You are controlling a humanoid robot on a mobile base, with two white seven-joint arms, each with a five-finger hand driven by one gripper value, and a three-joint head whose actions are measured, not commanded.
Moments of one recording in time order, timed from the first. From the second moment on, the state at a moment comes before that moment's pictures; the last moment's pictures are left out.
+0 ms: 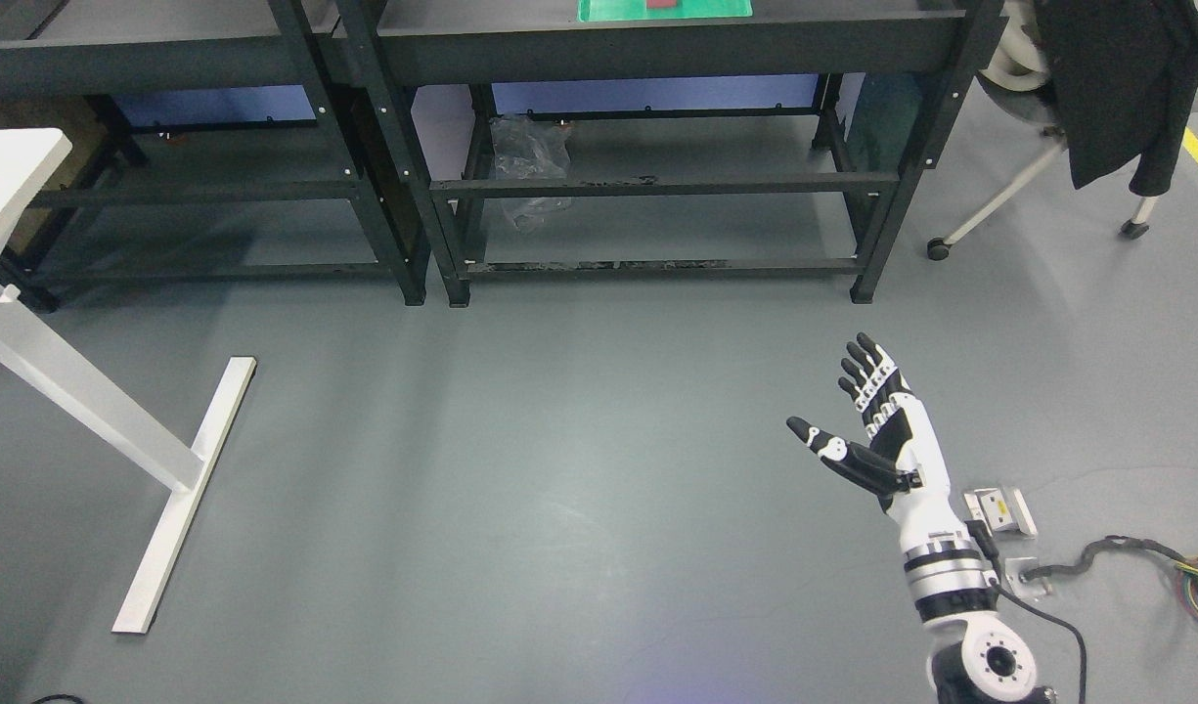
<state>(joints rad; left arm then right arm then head) 0.00 0.00 -0.13 0.00 0.13 -0.12 -0.17 0.15 0.00 0.05 -1.59 -0.11 -0.19 0.11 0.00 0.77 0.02</state>
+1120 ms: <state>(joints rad) 0.00 0.00 -0.13 0.00 0.13 -0.12 -0.17 0.15 0.00 0.05 -1.59 -0.11 -0.20 0.11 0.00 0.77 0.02</state>
